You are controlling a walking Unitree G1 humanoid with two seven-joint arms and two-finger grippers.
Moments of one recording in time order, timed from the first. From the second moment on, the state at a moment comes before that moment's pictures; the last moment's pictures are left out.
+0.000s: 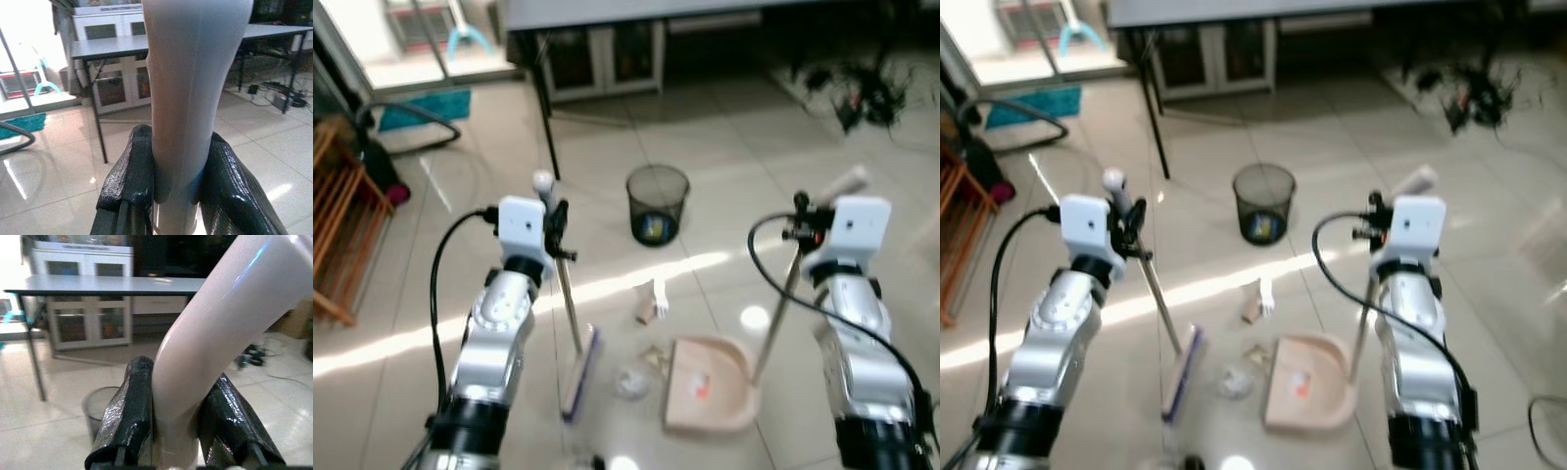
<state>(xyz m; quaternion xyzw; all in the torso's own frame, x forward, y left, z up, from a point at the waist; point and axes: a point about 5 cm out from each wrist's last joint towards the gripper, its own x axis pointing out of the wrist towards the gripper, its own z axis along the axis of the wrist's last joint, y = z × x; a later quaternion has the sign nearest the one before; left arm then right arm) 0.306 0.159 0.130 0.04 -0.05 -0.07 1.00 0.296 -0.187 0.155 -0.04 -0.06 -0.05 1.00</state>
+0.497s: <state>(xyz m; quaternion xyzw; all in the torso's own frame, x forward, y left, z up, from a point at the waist) 0.307 0.162 0.131 0.06 -0.05 -0.07 0.99 0.296 -0.184 0.156 -0.03 -0.07 -0.04 1.00</state>
